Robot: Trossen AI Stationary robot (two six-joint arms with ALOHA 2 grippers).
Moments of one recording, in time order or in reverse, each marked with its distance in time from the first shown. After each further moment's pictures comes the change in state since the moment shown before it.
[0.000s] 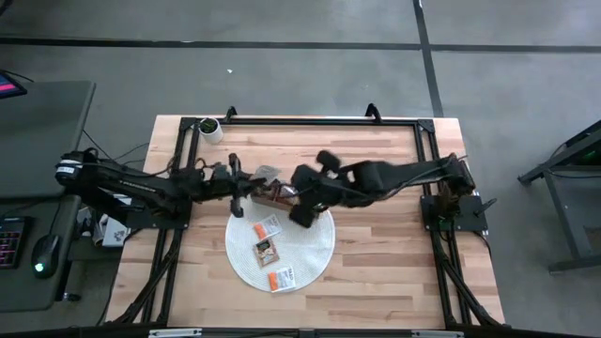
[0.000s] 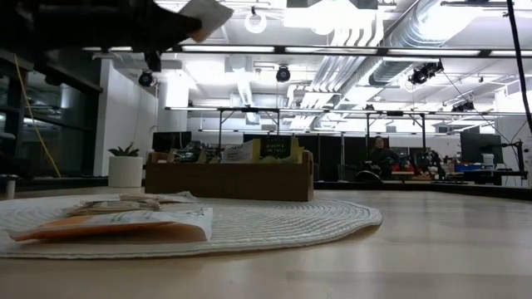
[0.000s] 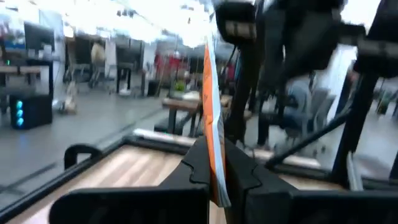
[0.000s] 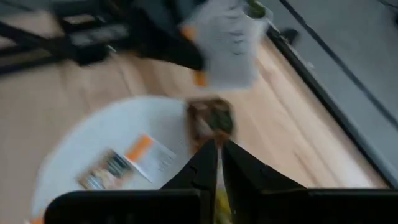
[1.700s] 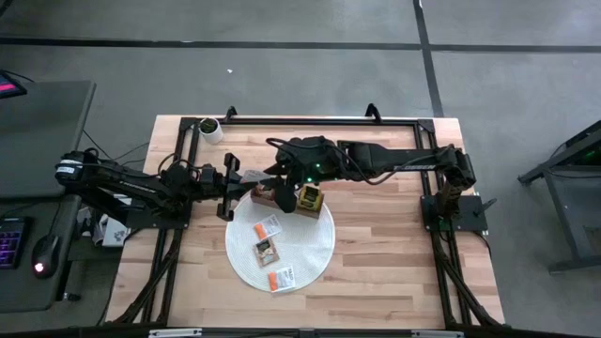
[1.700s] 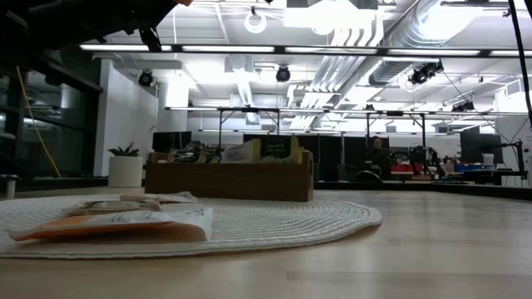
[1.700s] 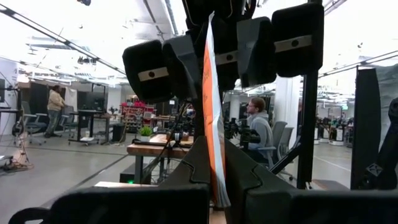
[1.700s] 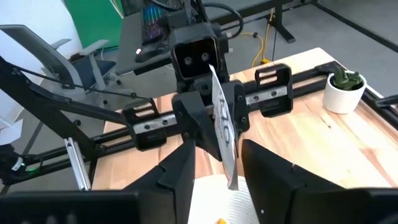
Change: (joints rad) left arm 0.000 0.003 -0.048 0.256 0.161 0.045; right arm -0.166 -0.034 -0.153 0.590 -0.439 -0.099
